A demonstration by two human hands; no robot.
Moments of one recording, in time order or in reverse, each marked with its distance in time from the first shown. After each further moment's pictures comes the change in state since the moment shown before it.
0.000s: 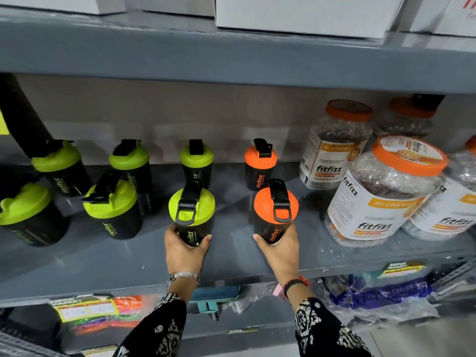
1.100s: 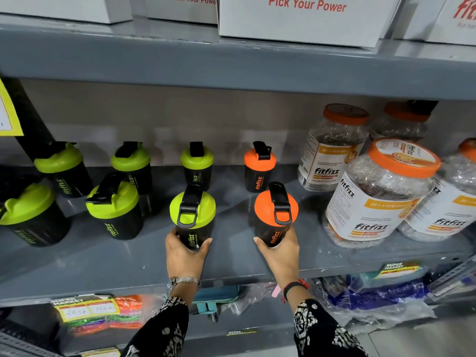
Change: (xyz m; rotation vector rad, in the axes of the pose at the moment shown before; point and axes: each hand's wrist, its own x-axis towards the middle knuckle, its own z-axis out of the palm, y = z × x) left_hand -0.007 -0.002 -0.005 0.069 -0.025 0.029; right_hand -0.004 0.003 -0.002 -0.010 0.005 -0.021
